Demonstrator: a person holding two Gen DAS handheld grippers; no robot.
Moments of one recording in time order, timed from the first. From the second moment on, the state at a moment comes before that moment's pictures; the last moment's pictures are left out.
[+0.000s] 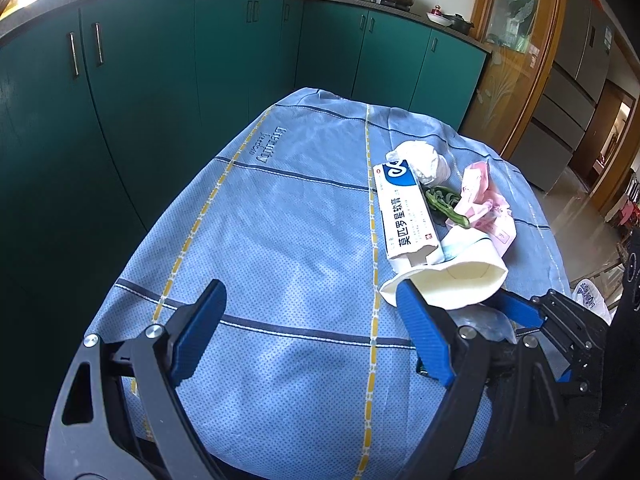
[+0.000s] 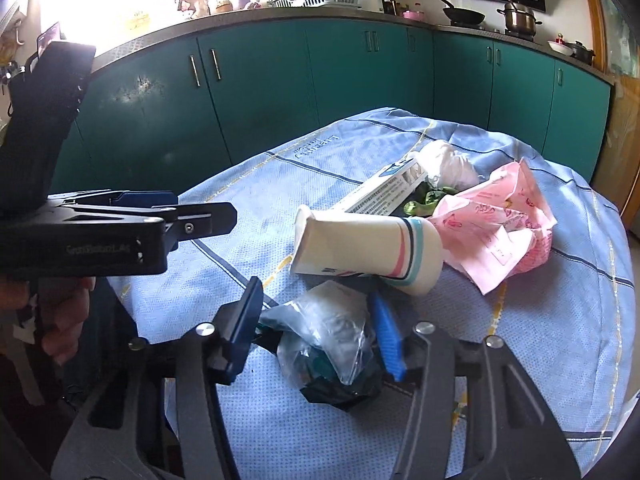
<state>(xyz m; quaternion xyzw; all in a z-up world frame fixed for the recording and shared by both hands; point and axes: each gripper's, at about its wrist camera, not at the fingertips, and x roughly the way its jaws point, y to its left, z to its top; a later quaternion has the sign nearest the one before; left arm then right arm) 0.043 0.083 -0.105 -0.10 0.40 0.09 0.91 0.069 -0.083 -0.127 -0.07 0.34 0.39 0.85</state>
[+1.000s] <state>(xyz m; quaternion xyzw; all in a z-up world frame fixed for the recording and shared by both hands) 0.066 0.034 -0.108 -0.07 0.41 0.00 0.91 0.104 -0.215 -0.114 0.03 0.35 0.21 0.91</state>
